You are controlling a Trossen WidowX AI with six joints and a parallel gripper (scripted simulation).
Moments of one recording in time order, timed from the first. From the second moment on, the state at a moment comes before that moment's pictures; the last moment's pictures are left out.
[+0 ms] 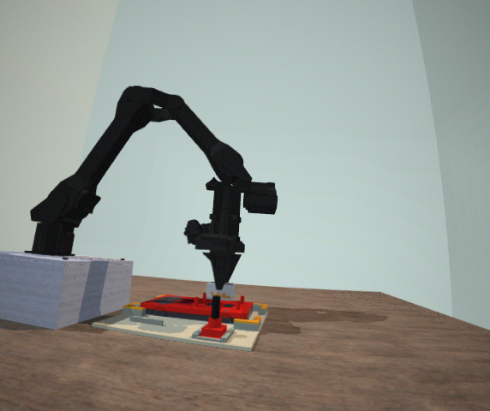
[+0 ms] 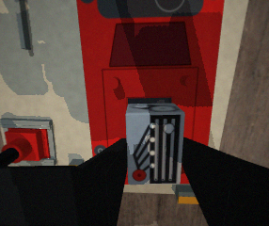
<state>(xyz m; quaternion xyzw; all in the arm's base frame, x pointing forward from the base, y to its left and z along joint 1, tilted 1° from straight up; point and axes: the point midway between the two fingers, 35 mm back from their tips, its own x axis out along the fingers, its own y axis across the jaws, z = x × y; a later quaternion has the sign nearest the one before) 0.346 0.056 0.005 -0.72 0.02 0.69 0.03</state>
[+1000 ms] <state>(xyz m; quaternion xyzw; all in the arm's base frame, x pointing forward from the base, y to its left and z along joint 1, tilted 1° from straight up) 0.346 0.057 -0.003 -0.72 0.02 0.69 0.03</state>
